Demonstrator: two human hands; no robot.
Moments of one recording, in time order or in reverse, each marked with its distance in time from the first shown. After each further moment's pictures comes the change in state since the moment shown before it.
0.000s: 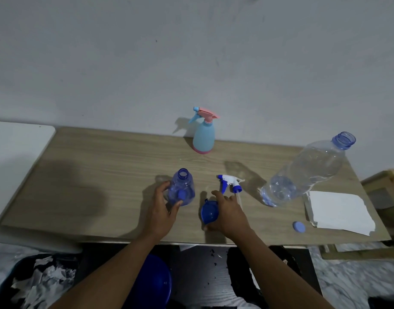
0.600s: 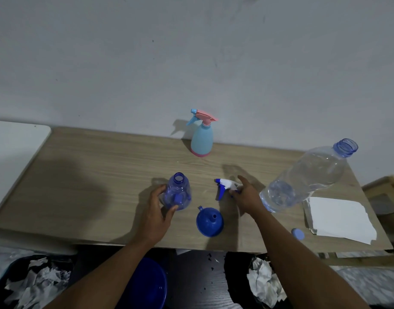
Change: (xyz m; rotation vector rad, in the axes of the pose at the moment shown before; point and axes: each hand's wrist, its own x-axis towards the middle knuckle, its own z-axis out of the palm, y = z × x) left_hand -0.002 0.008 -0.002 0.026 -0.042 -0.017; right_hand 0.062 0.060 -0.040 0.423 0.128 0.251
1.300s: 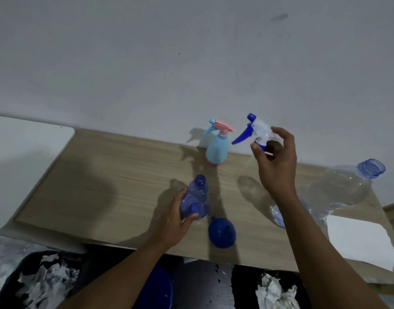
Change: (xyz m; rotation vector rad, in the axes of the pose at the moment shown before) left_hand 0.012 -0.013 0.006 -0.022 -0.073 0.016; right_hand -0.043 -0.127 -0.067 0.553 0.402 -0.637
